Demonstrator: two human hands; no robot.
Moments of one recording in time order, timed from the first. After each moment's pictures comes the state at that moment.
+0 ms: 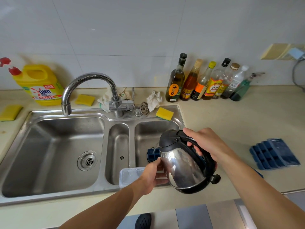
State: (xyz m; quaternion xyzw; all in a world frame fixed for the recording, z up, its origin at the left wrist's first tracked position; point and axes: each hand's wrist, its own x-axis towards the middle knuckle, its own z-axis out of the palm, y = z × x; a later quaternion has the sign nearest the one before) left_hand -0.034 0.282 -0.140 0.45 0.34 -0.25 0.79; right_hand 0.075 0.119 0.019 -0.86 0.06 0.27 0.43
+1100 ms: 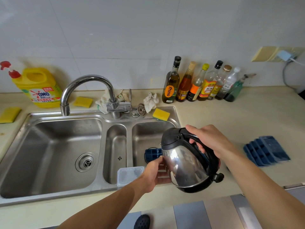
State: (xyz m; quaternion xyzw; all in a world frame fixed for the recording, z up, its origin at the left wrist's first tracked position) left_hand -0.036 0.267 -0.124 0.45 0.33 -0.25 0.79; right_hand 0.066 0.101 0.044 -0.87 0.07 0.25 0.43
